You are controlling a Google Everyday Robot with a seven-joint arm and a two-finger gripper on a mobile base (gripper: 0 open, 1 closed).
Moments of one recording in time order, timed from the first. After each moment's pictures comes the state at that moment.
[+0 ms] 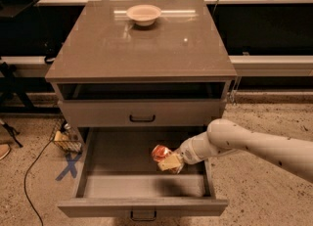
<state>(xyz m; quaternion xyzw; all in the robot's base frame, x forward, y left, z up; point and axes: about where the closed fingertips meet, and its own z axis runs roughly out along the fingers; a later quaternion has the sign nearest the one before) 0.530 -0.058 0.507 -0.33 0.88 0.29 0.19</state>
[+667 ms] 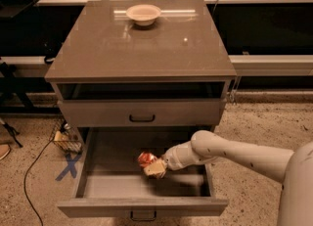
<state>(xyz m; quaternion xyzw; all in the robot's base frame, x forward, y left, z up) 0.543 0.004 0.430 -0.33 0.85 0.35 0.20</state>
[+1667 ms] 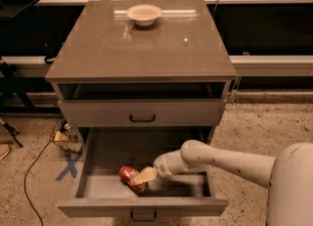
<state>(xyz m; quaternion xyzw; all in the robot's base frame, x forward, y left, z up) 0.533 0.051 0.396 -0.33 0.83 0.39 0.20</state>
